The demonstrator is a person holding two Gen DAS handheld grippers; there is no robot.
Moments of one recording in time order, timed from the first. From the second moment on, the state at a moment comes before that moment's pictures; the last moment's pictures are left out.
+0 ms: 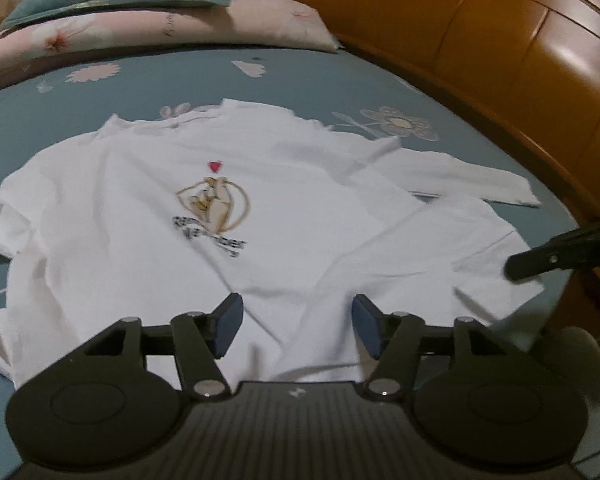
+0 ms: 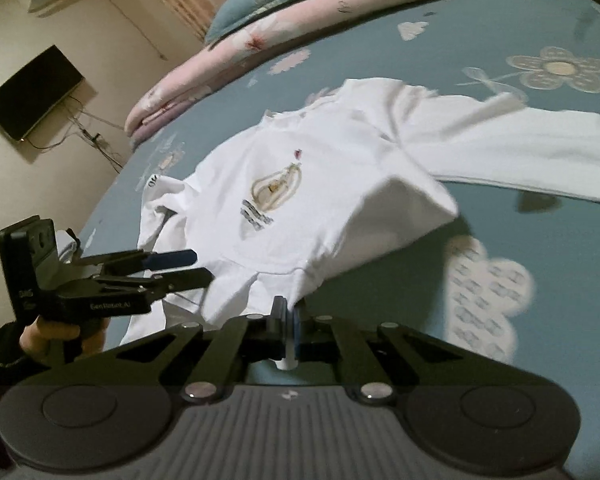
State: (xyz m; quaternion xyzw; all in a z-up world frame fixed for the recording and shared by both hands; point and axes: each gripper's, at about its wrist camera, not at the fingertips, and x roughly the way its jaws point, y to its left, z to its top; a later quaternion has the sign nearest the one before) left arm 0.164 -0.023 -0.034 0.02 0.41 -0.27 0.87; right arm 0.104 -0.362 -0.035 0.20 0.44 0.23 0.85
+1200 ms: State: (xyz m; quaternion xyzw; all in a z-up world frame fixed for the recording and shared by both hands) left arm 0.241 0.154 -0.067 -0.16 0.46 -0.05 0.87; right arm 0.221 -0.393 -0.061 0.19 0.46 0.13 0.86
